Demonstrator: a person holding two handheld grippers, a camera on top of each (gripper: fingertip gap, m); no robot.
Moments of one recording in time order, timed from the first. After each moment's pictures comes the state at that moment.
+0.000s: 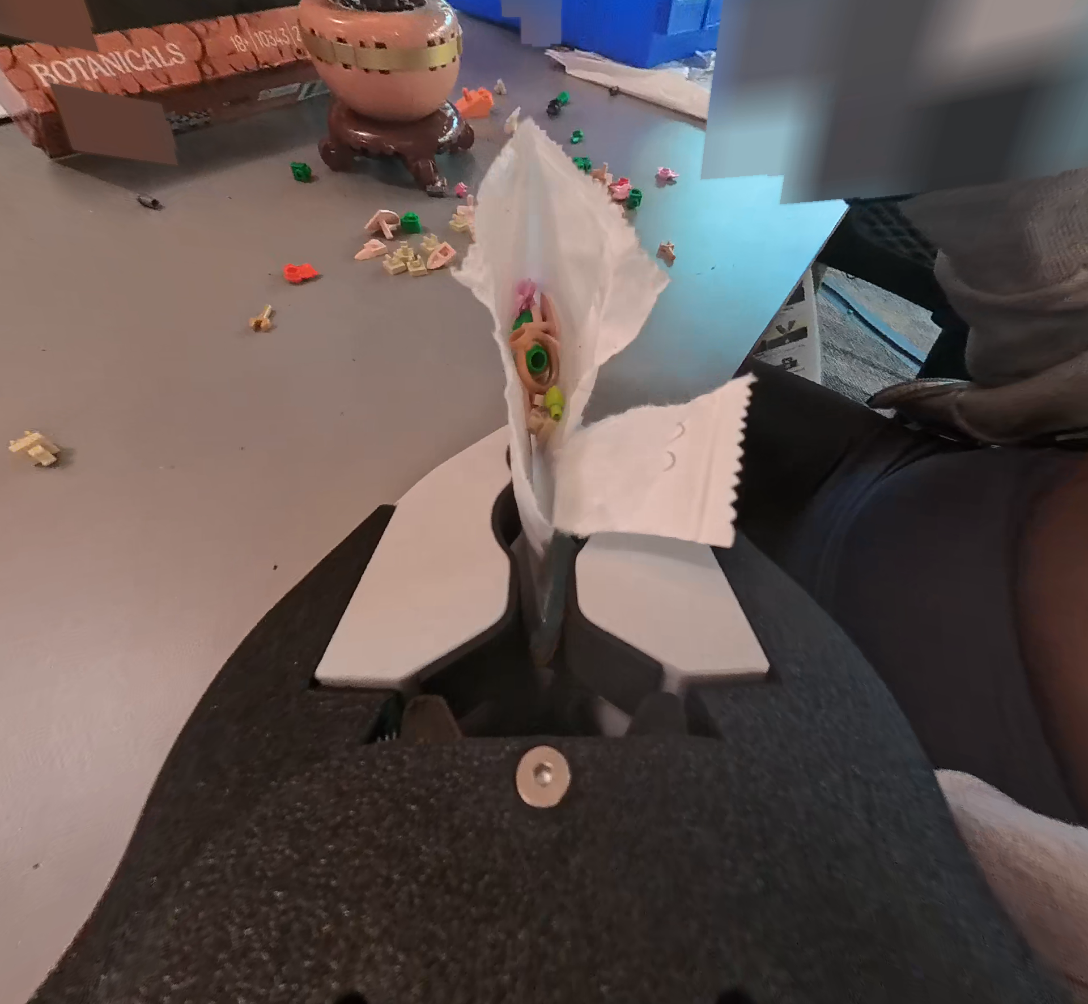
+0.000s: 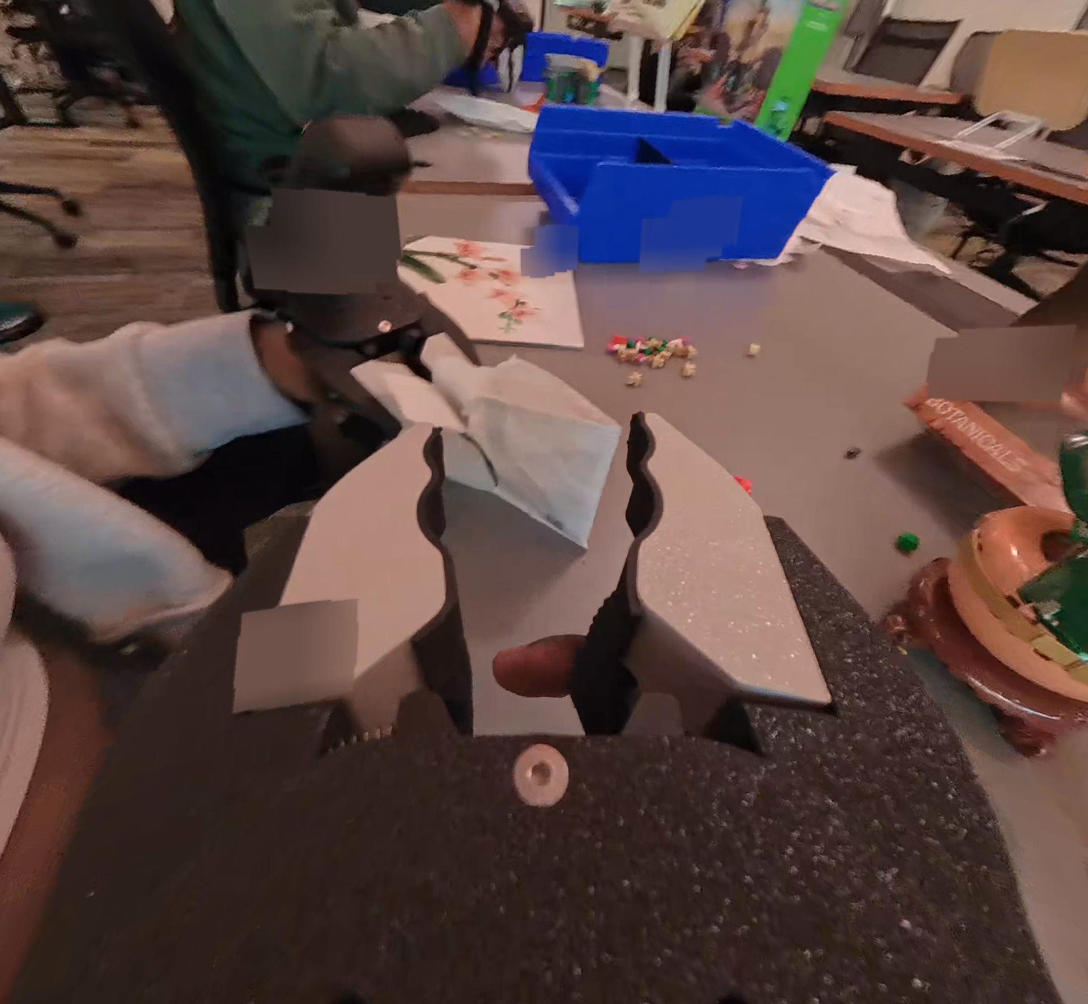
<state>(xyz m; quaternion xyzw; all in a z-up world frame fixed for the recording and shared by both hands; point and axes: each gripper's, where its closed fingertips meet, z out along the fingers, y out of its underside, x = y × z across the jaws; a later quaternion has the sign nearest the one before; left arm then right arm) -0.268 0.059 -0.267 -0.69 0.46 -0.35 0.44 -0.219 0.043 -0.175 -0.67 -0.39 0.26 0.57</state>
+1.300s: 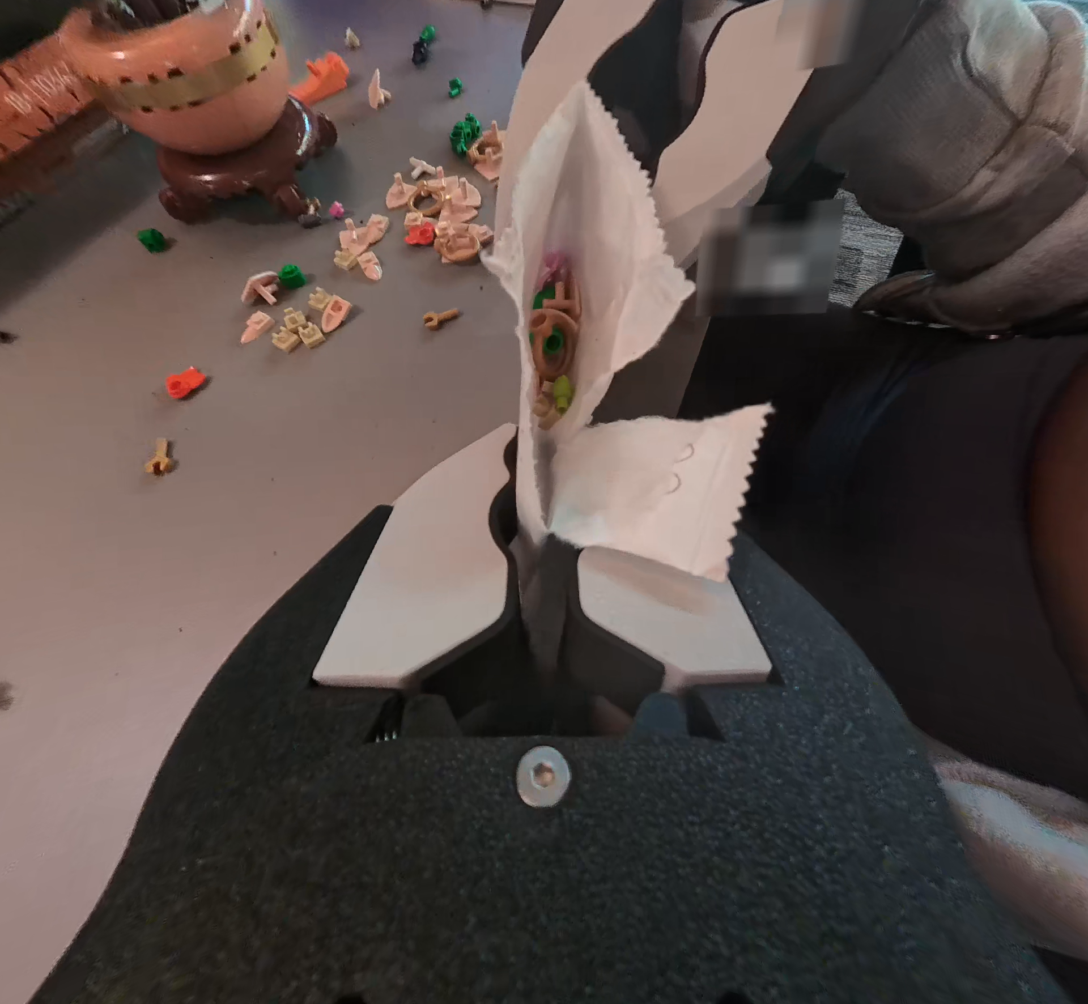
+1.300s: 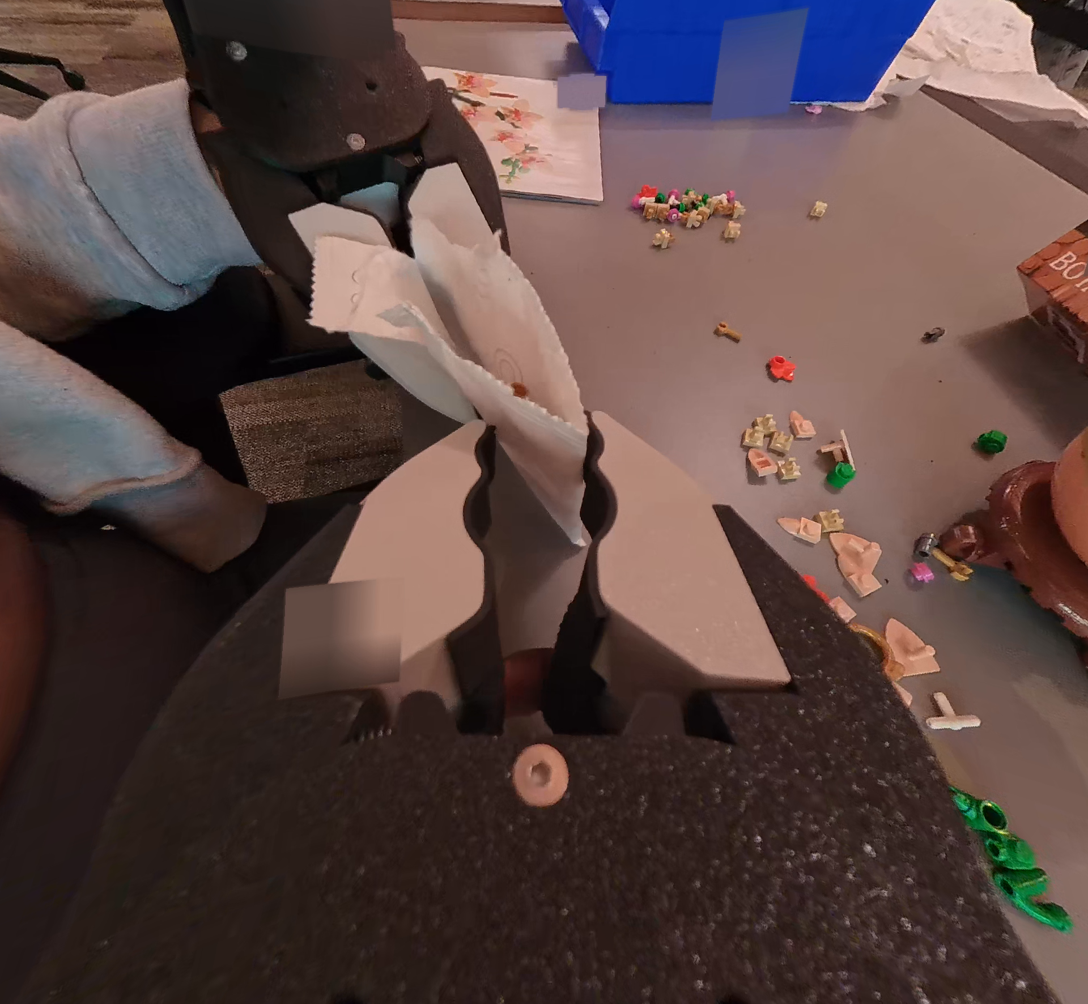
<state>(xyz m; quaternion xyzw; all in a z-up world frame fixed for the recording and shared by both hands) -0.229 0.049 -0.269 -0.64 0.59 -0.31 0.38 -0.204 0.054 -0.239 -0.71 -0.43 0.25 0.49</state>
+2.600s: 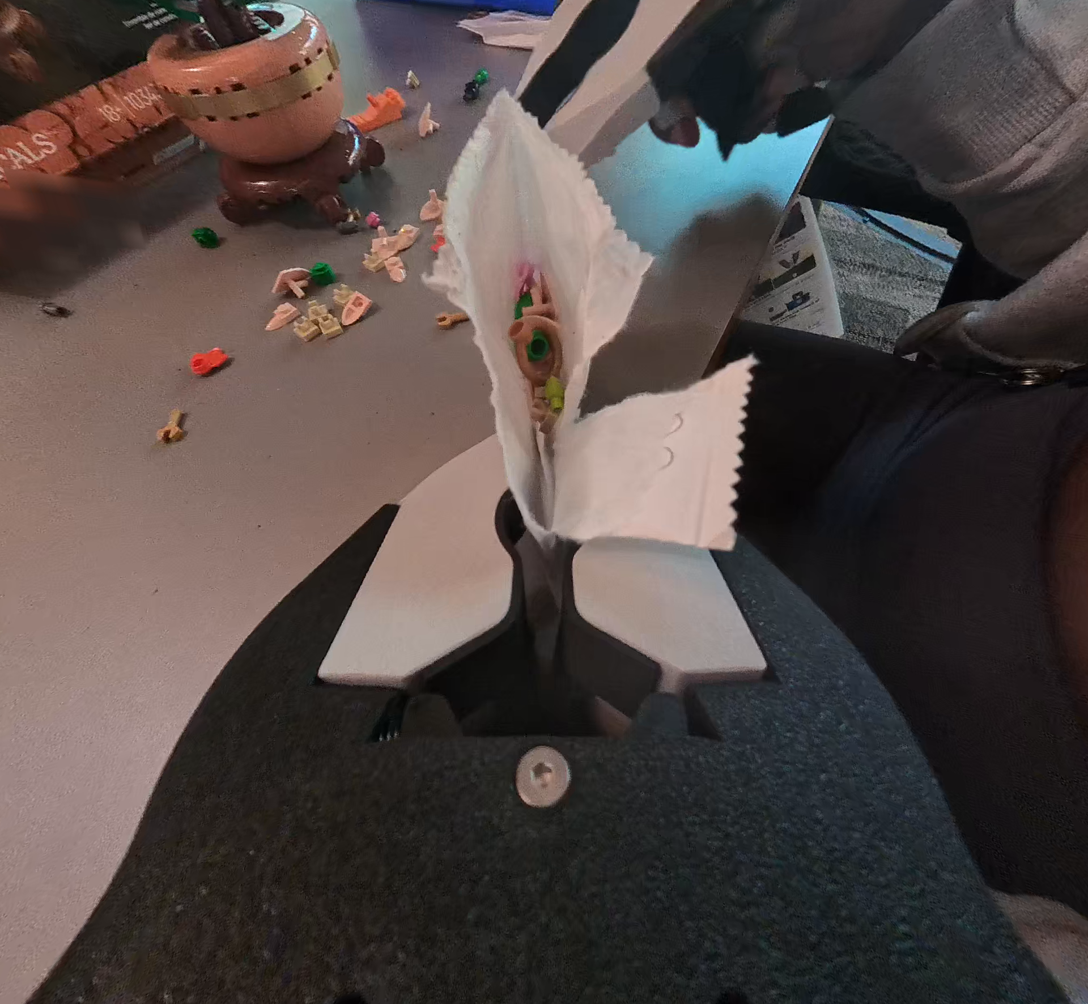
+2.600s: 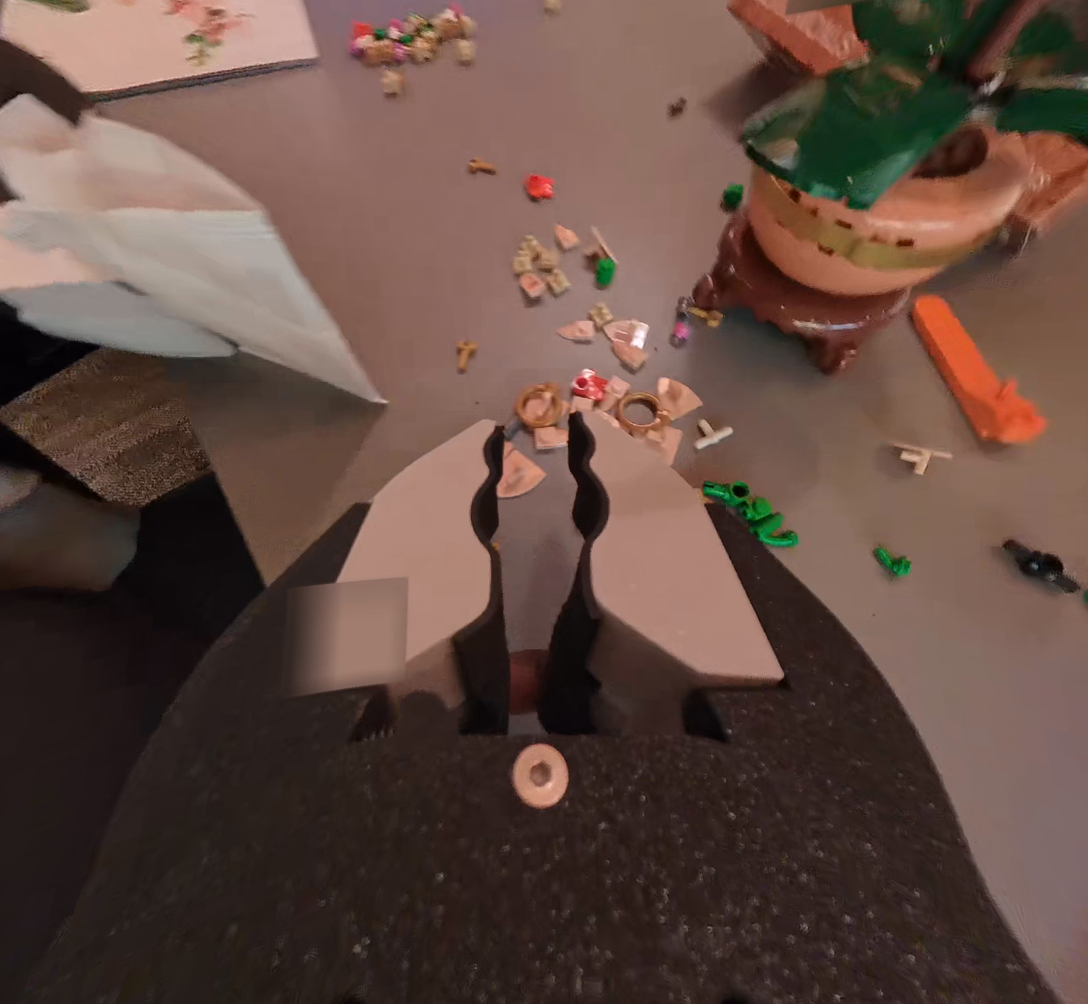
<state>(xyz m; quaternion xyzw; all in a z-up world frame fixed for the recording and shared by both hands) -0.229 0.046 -0.271 -0.64 0.55 -0.31 0.43 -0.115 0.083 -0.255 -0.83 -0.29 0.15 0.45</state>
